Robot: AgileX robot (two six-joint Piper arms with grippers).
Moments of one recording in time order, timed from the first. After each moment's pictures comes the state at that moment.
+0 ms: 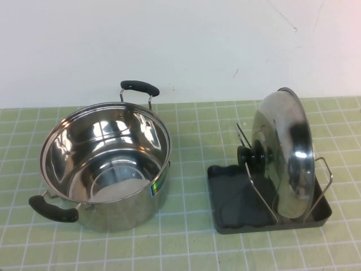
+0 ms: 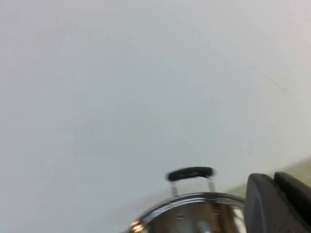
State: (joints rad) right arm 0.40 0.72 -0.67 1.41 0.36 -1.60; left arm 0.14 0.32 -0.43 1.78 -0.51 -1.74
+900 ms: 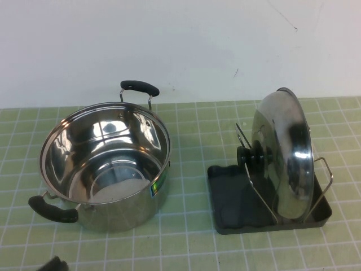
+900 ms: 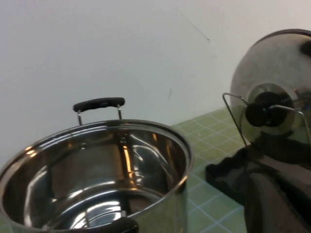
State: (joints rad) right arm 0.40 0.40 -0.40 1.53 0.29 -1.71; left arm 0.14 -0.01 -0.08 1.78 -0.71 -1.82
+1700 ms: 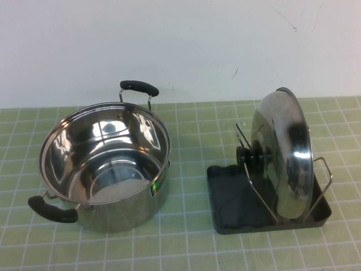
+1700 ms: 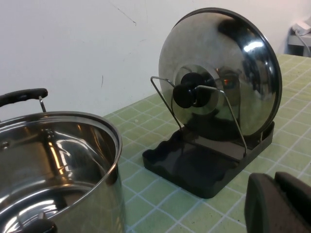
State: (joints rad) right arm 0.28 0.17 -0.16 1.39 -0.16 -1.63; left arm 0.14 -0.01 -0.08 1.80 -0.90 -1.81
